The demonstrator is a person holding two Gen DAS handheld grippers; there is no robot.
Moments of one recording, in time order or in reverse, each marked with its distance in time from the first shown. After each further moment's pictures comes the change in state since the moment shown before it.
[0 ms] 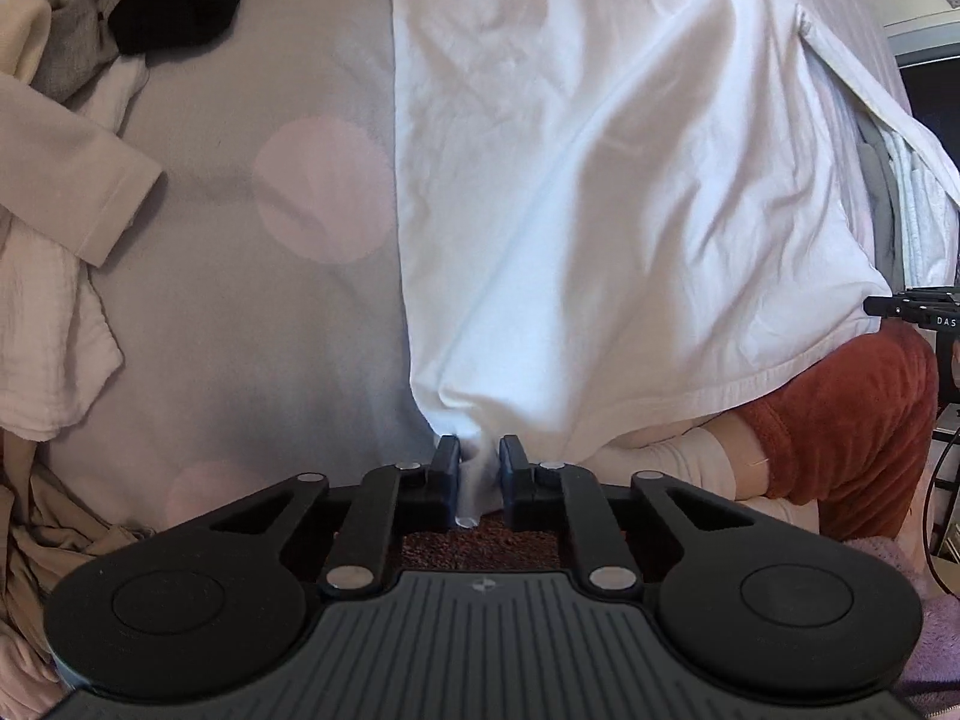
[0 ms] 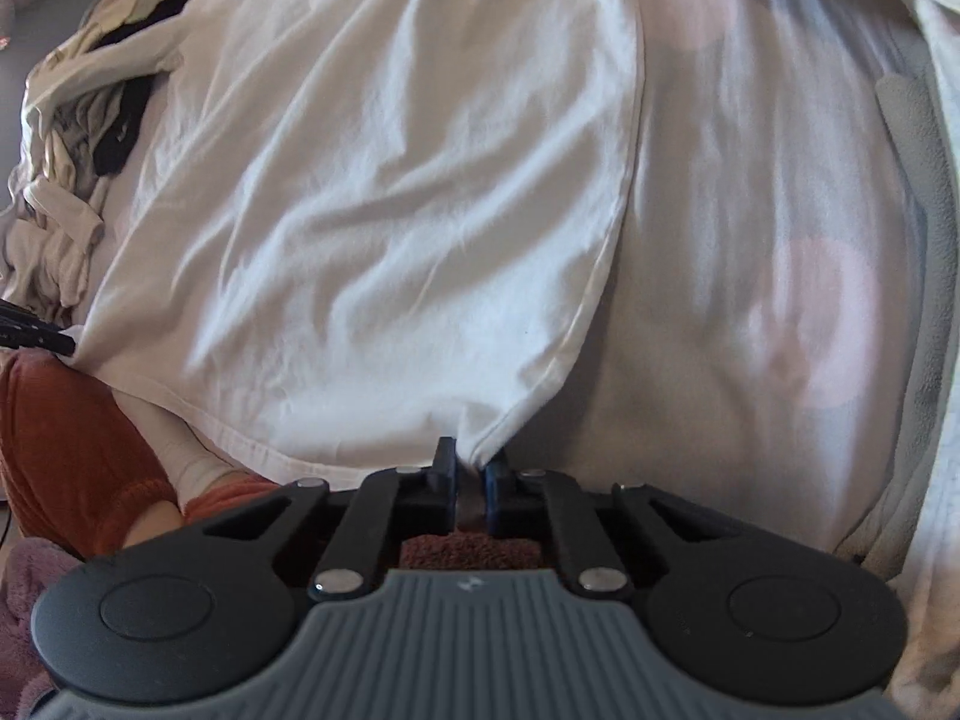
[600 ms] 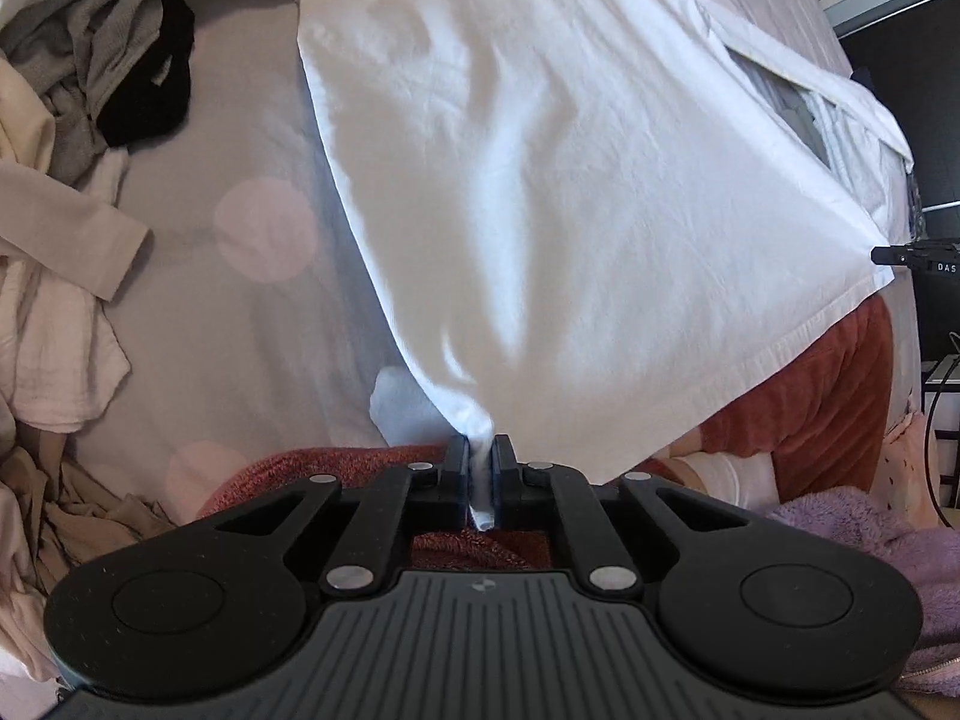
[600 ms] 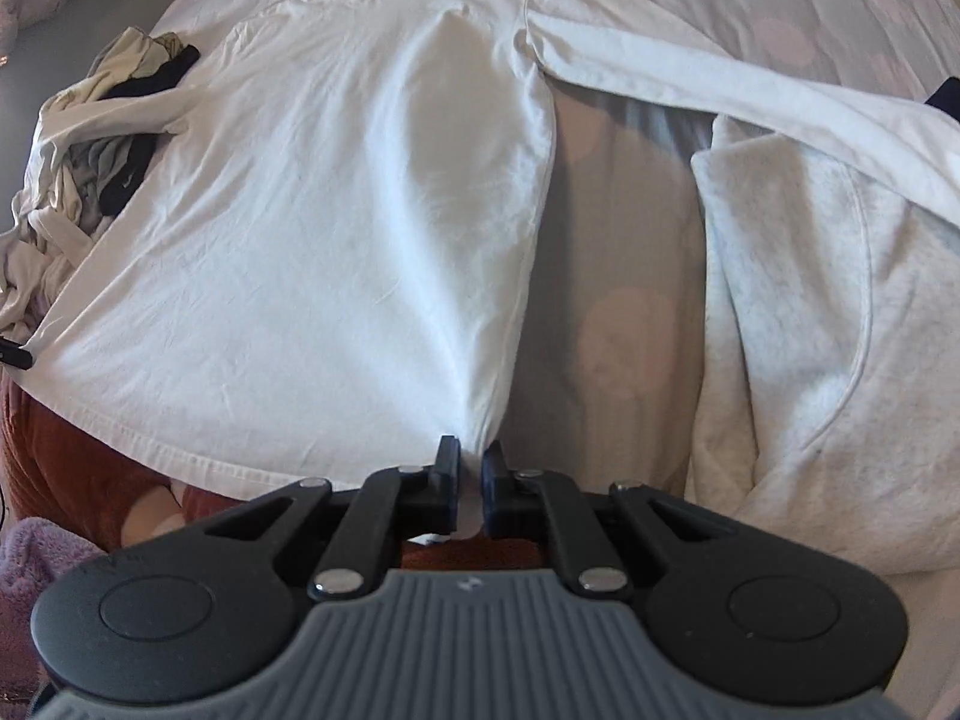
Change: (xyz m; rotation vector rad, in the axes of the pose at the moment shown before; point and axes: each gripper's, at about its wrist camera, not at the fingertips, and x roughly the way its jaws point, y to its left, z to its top) left arm -0.039 -0.051 -0.035 0.115 -0.032 0.034; right arm -0.088 -0.011 -0.029 -0.019 -0.083 -0.143
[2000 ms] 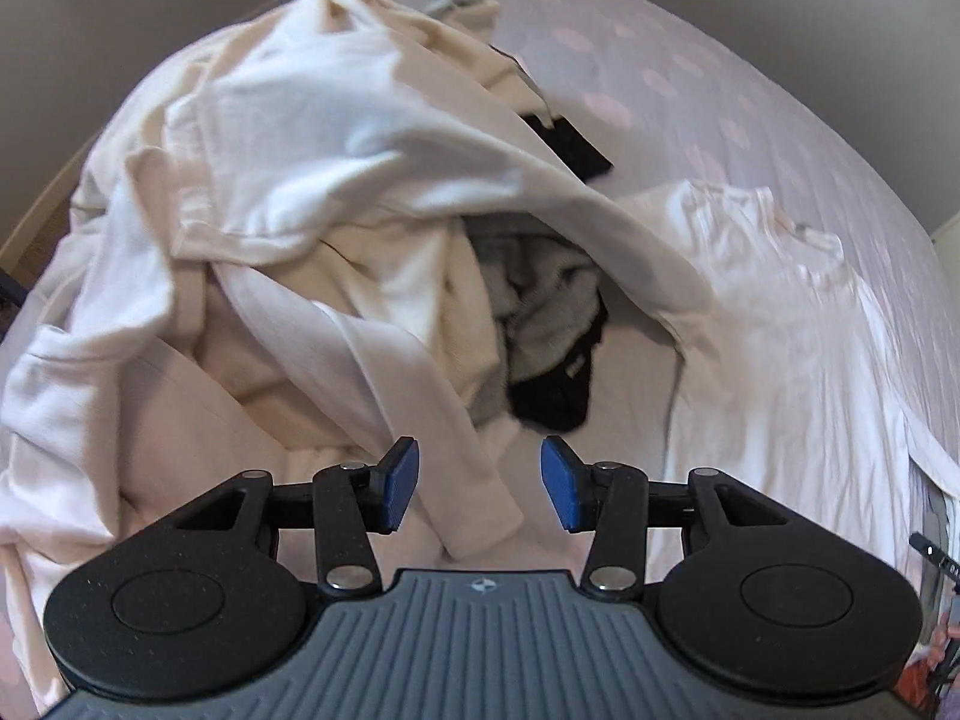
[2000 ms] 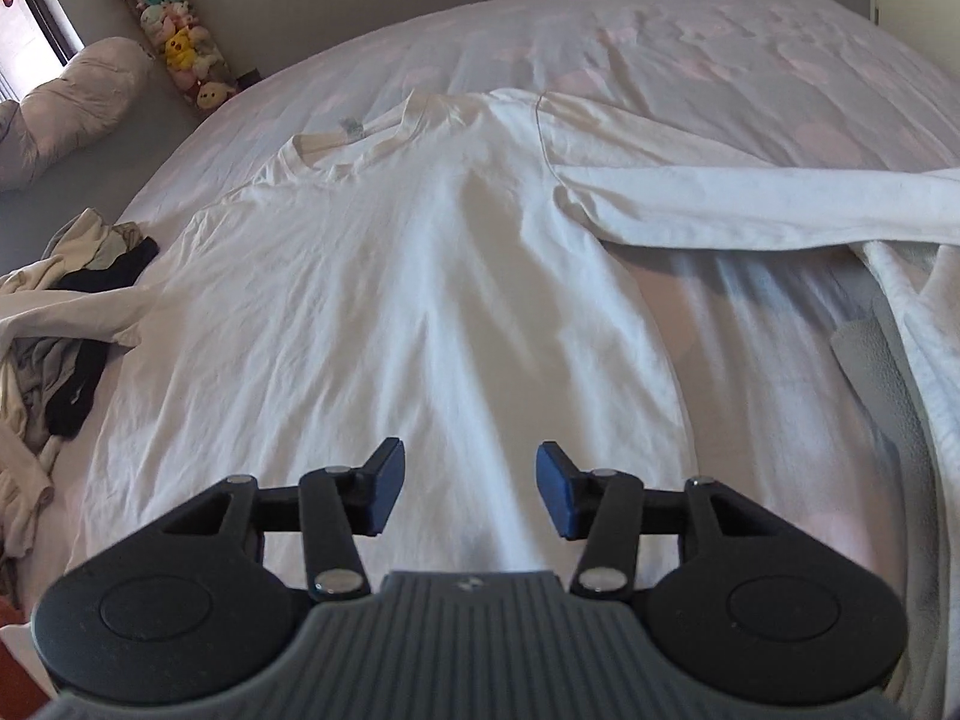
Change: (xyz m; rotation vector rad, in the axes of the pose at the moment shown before) left arm -0.077 0.195 0.009 -0.491 -0.567 0.201; right arm 0.105 0.060 0.071 0.134 -0.531 -0.052
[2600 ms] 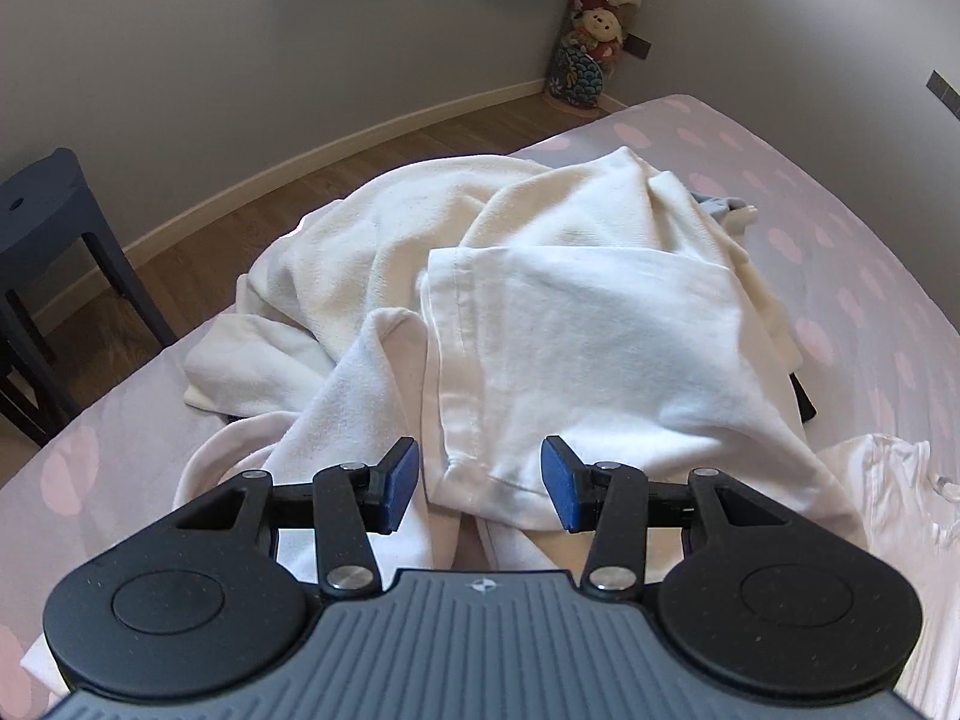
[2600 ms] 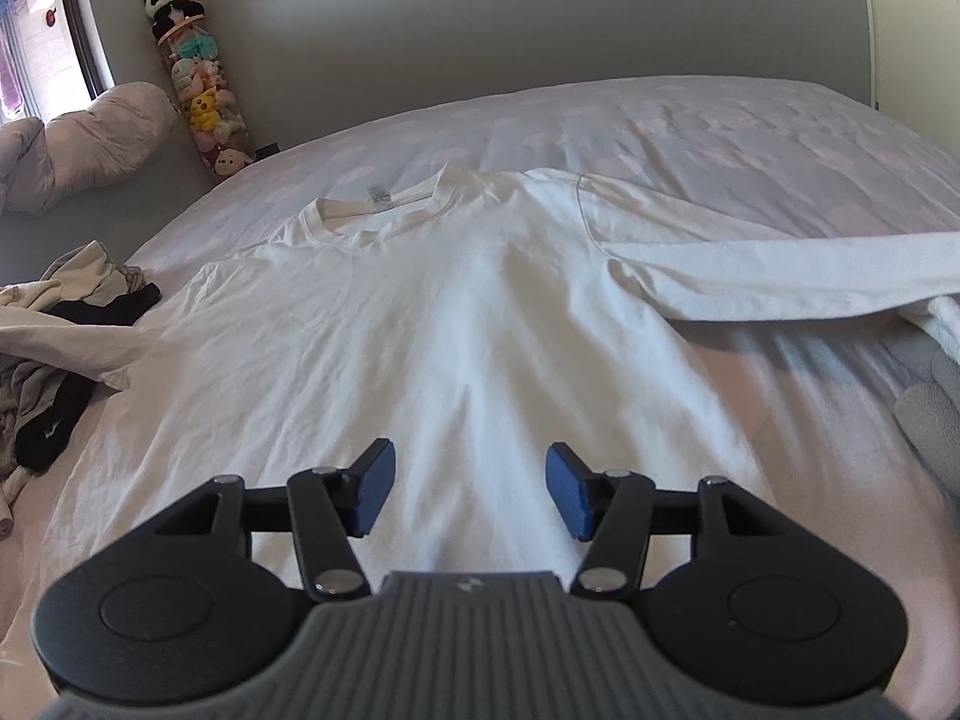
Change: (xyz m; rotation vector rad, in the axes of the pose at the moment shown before) left arm 0.017 0.099 0.062 -0.285 -0.243 0.211; right arm 0.029 0.016 -0.011 -0.048 -0.175 0.008
